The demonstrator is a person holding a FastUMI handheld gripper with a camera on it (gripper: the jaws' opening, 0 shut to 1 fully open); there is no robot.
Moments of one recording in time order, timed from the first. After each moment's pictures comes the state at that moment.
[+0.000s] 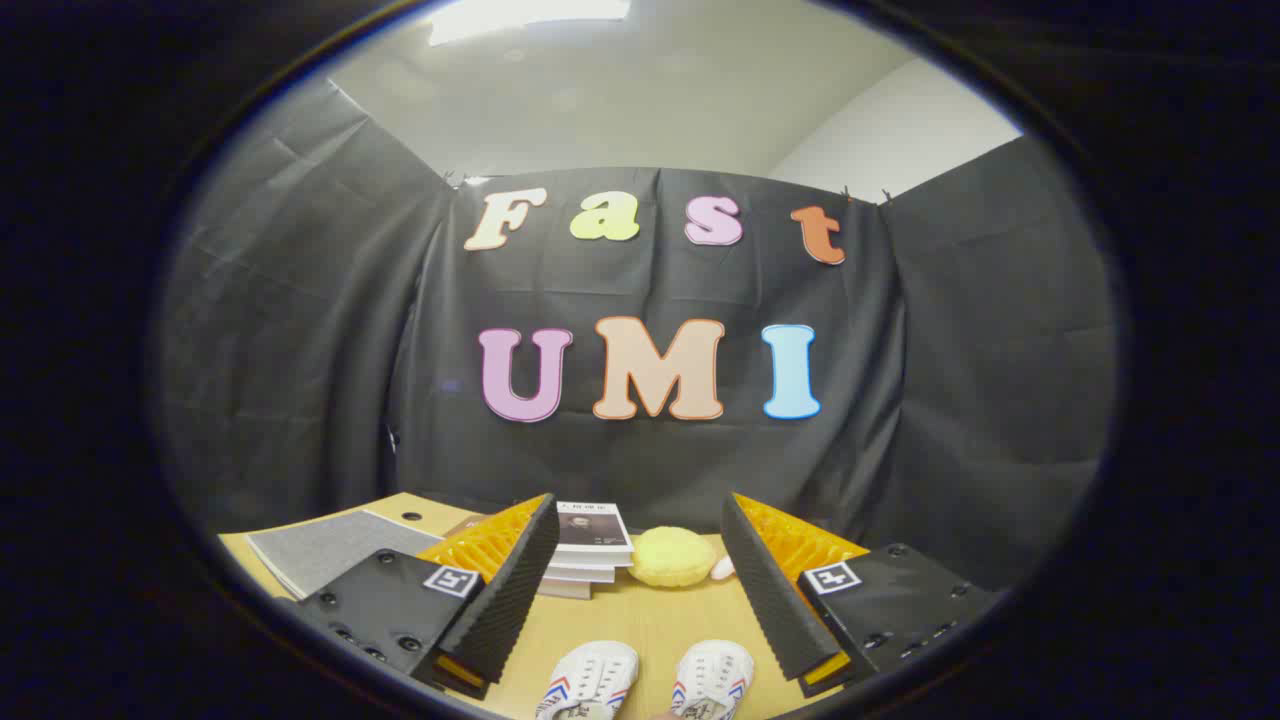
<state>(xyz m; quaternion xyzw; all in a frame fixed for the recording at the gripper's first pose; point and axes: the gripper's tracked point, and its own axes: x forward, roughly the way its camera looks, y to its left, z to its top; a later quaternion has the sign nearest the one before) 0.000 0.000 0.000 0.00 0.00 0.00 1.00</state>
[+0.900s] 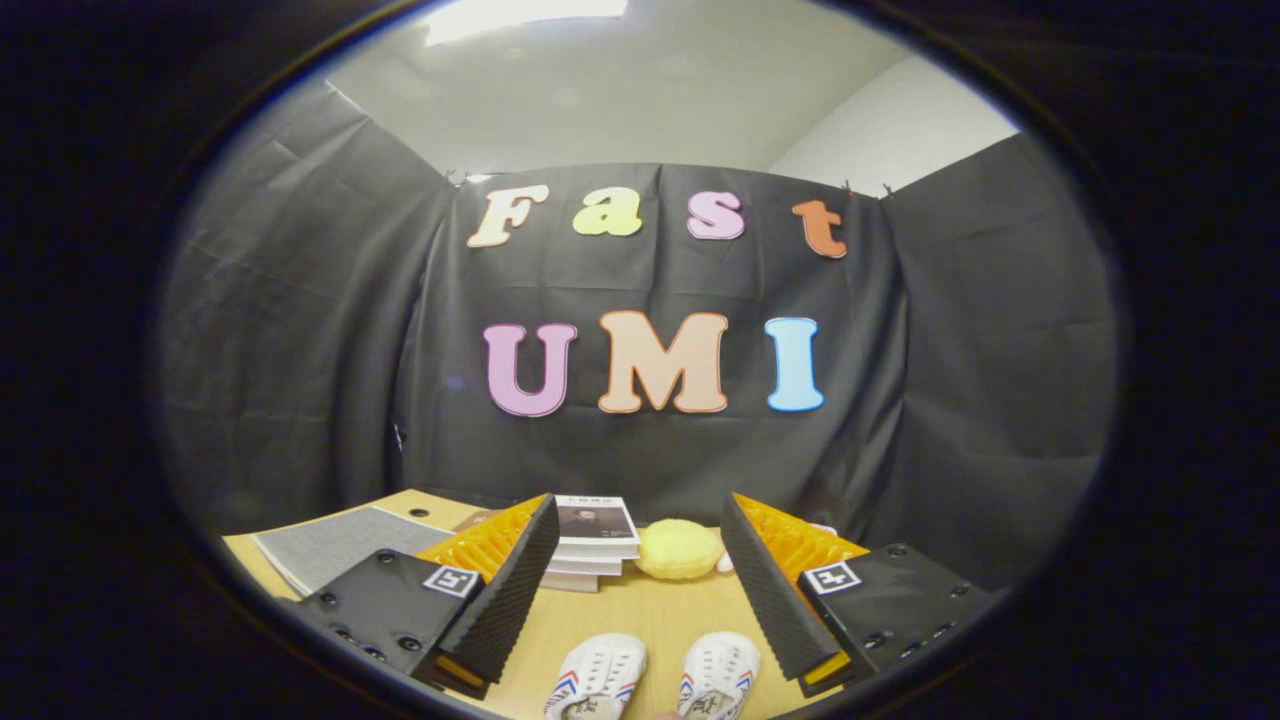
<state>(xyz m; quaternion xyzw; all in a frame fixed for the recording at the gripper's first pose) -0.009 0.009 -0.004 0.01 0.01 0.01 1.00</state>
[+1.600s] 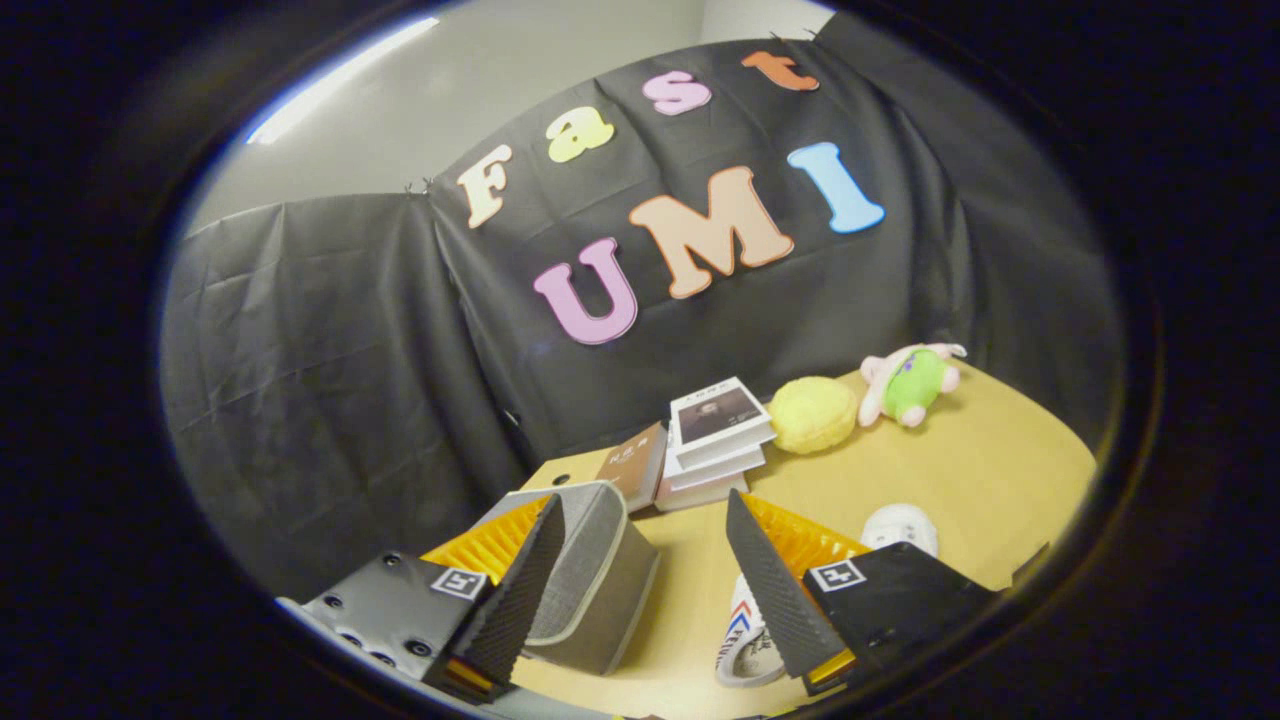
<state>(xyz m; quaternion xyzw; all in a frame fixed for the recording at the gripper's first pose) -0.024 0.077 -0.076 0.23 0.20 0.14 0.94</state>
